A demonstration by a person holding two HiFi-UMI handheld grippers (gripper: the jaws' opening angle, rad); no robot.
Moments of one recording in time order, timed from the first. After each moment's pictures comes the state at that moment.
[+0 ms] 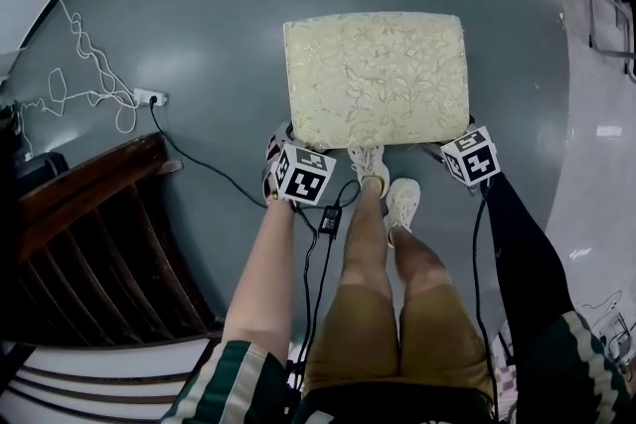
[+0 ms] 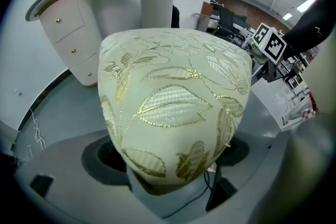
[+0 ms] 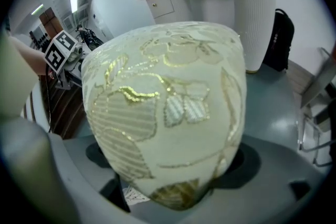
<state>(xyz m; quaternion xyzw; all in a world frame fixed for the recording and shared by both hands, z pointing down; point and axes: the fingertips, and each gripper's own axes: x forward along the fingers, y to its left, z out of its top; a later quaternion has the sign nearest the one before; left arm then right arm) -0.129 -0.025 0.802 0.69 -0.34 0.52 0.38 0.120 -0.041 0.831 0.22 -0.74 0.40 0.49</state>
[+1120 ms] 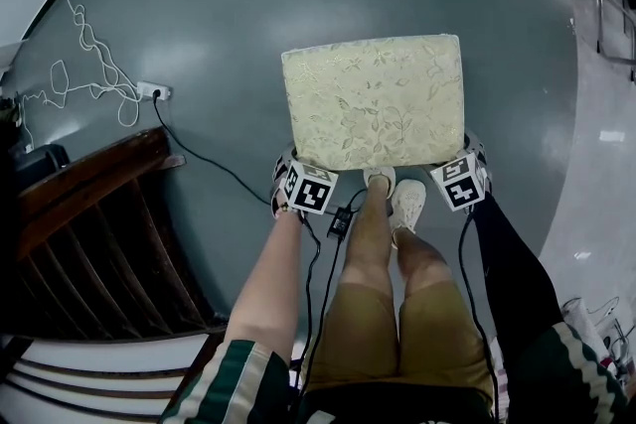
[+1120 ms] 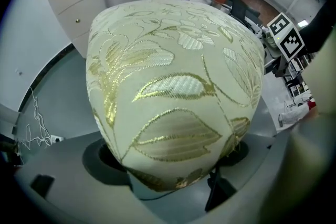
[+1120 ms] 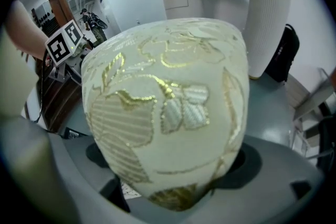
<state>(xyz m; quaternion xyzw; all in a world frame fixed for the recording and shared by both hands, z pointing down) -0.160 0.052 0.846 0.63 -0.32 0.55 0.44 0.096 0.002 0.852 0.22 -0.75 0.34 0.53</state>
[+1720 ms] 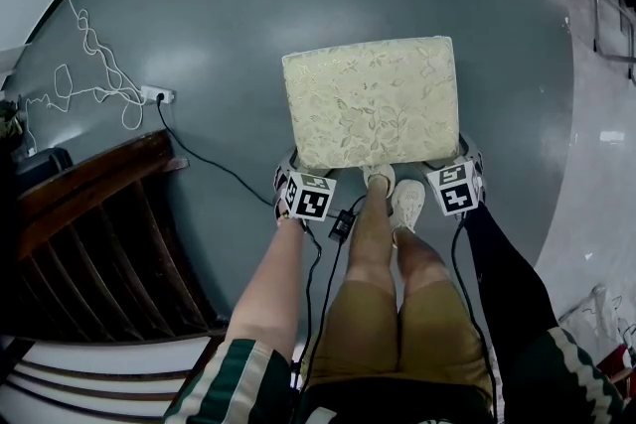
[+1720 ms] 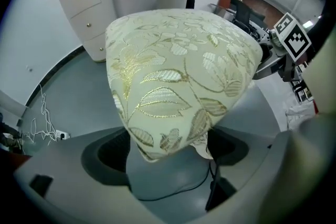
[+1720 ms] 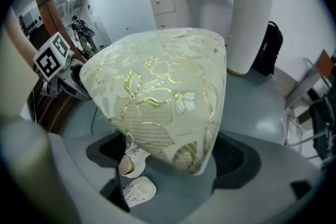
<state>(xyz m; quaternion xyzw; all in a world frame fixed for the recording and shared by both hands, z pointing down) -0.166 0.070 0.828 0.63 -0.37 0.54 0.42 0.101 0.015 0.827 0.28 -0.73 0.36 0.51</state>
